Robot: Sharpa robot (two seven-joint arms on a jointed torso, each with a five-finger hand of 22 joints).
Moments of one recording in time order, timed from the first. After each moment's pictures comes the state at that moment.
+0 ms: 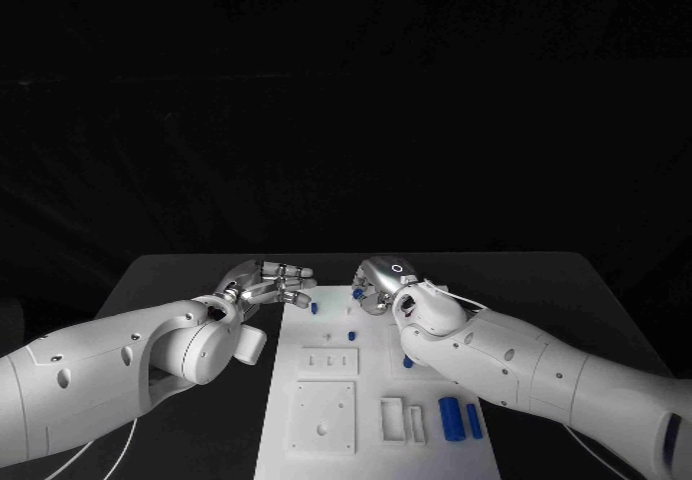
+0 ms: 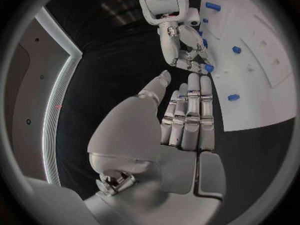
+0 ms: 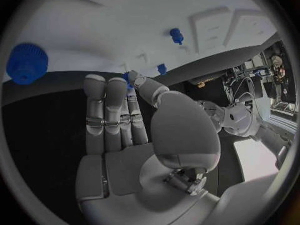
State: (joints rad) left arm 1.33 -0.76 -0.13 1.43 -0.11 -0.33 0.23; left_hand 1.38 -0.04 0.15 -0.12 0.18 1.00 0.14 0.06 0.06 1.18 0.11 0.06 0.06 1.26 0.05 0.29 0.08 0.07 0.93 0.03 0.63 0.33; right arm 1.12 -0.39 0.13 1.04 -1.84 -0.44 -0.26; right_hand 1.29 -0.11 0.63 -0.21 0.05 1.27 0.09 0.06 0.07 1.33 0.03 0.06 0.06 1.44 -0.05 0.91 0.51 0.11 1.45 -0.08 0.61 1.15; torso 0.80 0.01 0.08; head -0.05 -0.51
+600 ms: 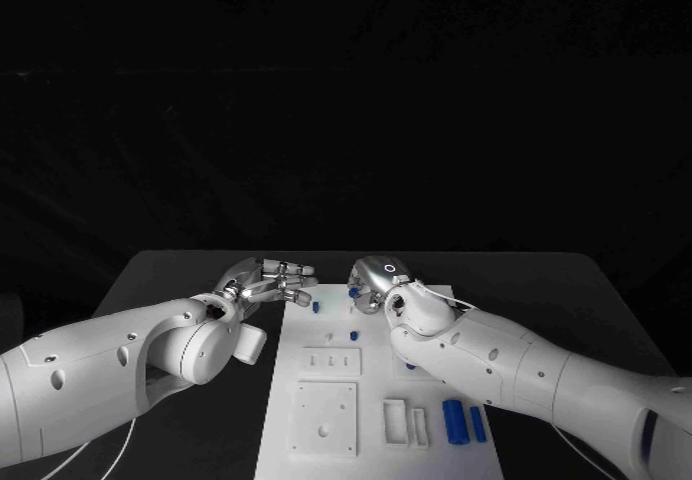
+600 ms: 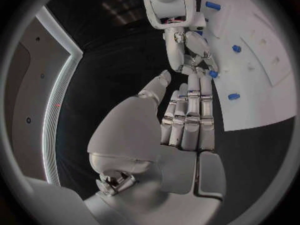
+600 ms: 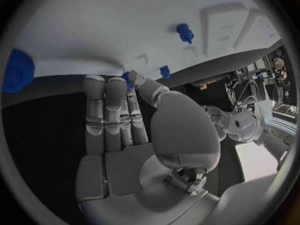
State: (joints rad) left arm 1.35 -0.75 -0.13 1.44 -0.12 -0.33 0.23; left_hand 1.38 -0.04 0.15 -0.13 0.18 1.00 0.14 0.06 0.06 1.18 0.10 0.06 0.06 1.26 0.05 0.29 0.08 0.07 0.93 0.03 0.64 0.33; right arm 1.12 -0.35 0.13 0.99 -1.87 -0.45 -0.29; right_hand 1.30 -0.11 0.63 -0.21 0.05 1.27 0.09 0.06 0.07 1.33 0.03 0.05 0.06 1.44 -0.05 0.91 0.51 0.10 1.46 -0.08 0.59 1.17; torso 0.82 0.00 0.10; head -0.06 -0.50
